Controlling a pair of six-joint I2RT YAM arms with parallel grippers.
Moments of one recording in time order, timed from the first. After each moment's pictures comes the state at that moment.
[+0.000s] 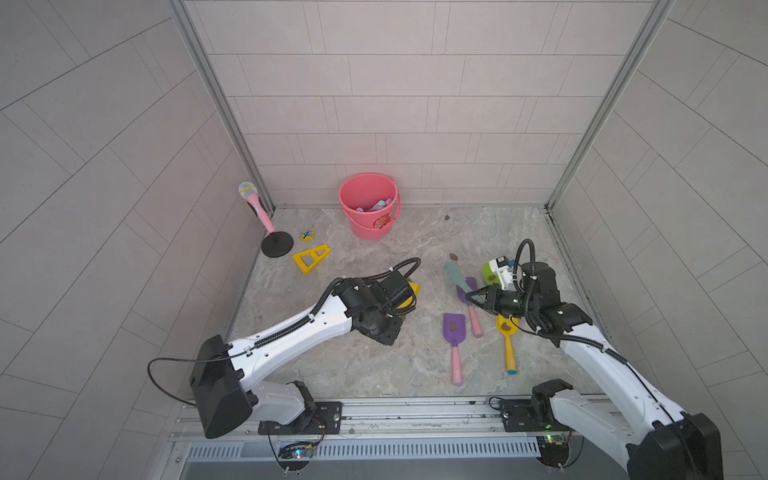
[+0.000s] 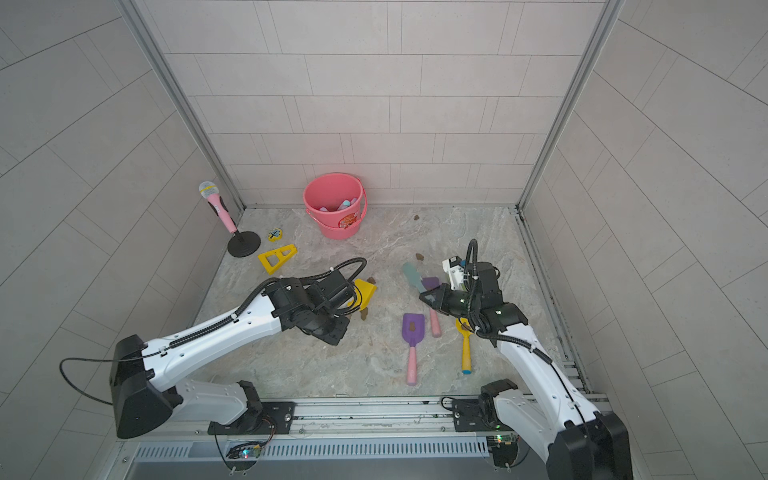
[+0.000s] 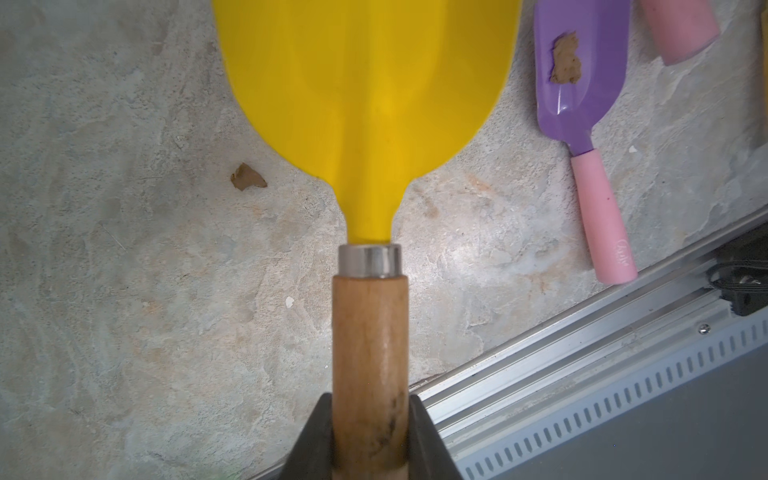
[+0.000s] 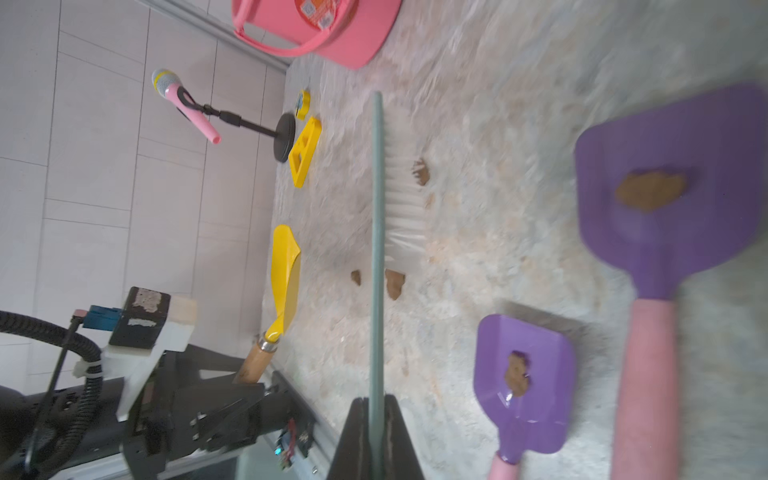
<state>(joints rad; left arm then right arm) -0.92 1.35 1.17 -1.15 0.00 -0.47 0.20 0.89 0.65 -0.41 -0.60 0.62</state>
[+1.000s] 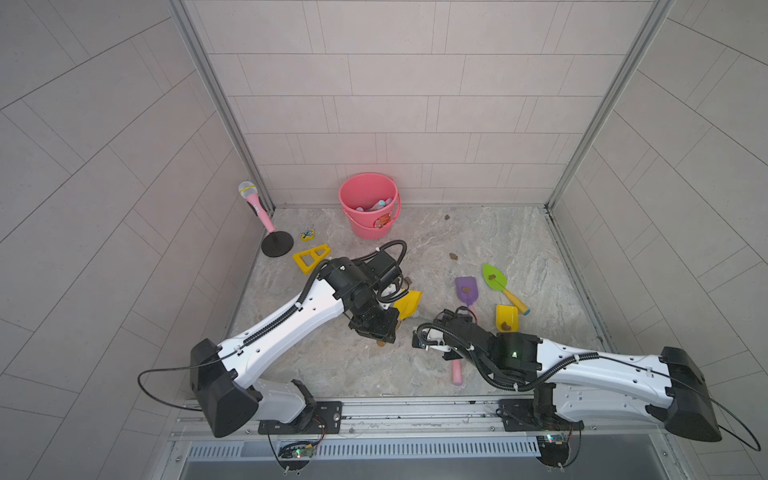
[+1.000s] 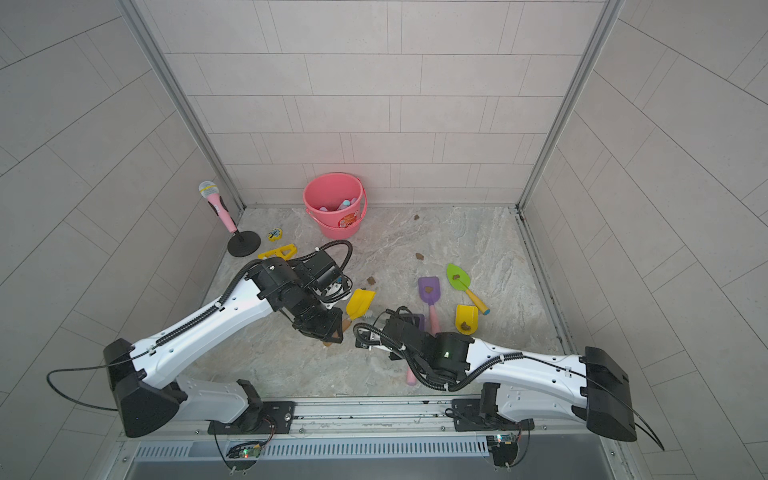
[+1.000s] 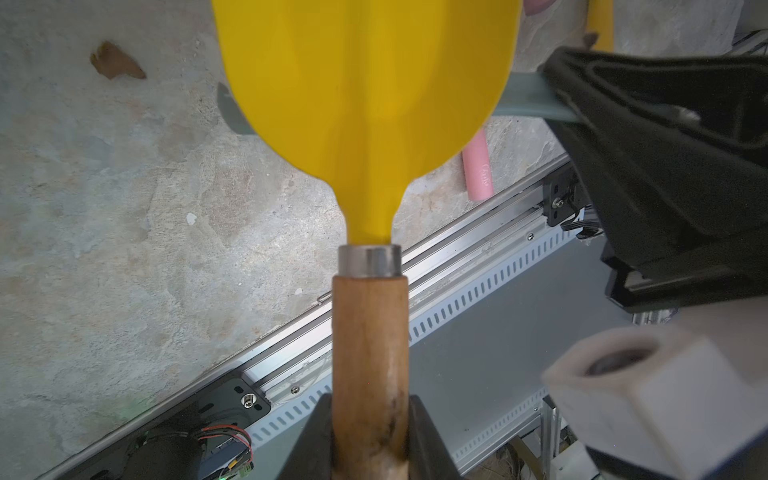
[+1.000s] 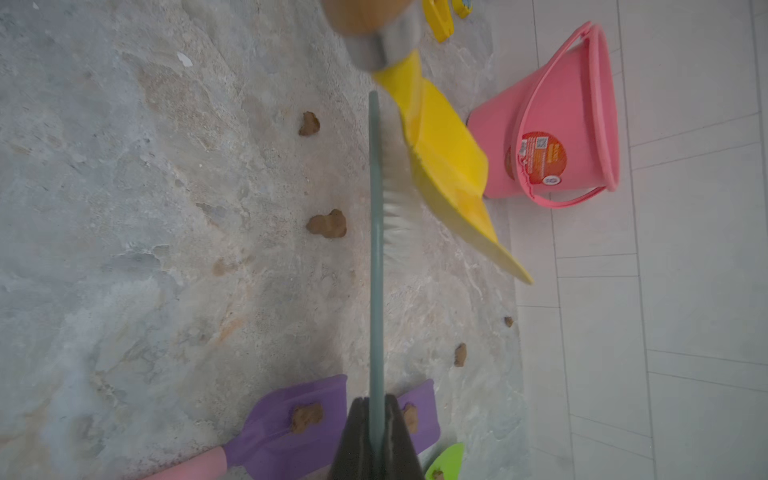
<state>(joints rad) -0.80 1.36 1.33 -1.37 0.37 -0.45 1.19 1.08 0.71 -0.36 0.53 -0.67</state>
